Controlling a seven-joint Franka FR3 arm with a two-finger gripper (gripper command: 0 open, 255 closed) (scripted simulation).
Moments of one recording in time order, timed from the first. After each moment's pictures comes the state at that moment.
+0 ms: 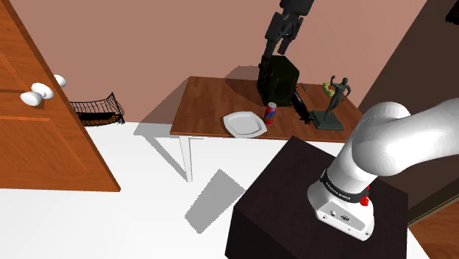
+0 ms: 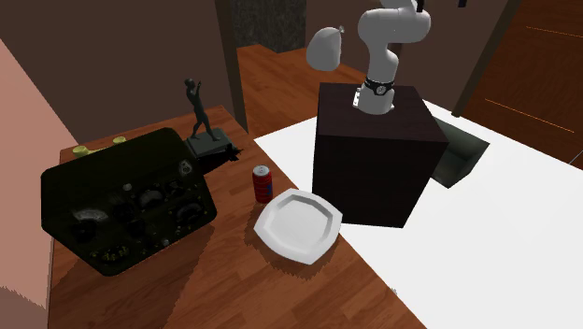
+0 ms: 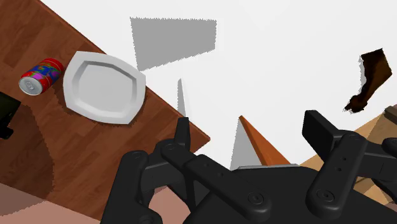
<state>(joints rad) -0.01 -0.82 -0.04 -2.39 0.10 1.71 -0.05</state>
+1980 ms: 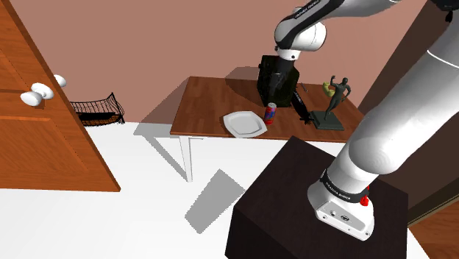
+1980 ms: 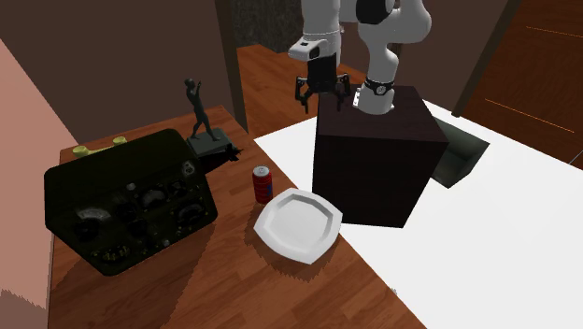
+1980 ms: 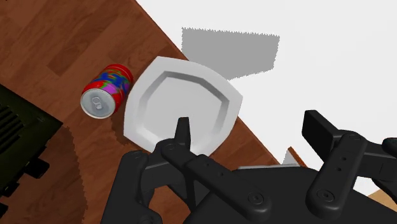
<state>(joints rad) -0.08 -0.11 -0.51 -2.40 0.07 2.28 -0.69</state>
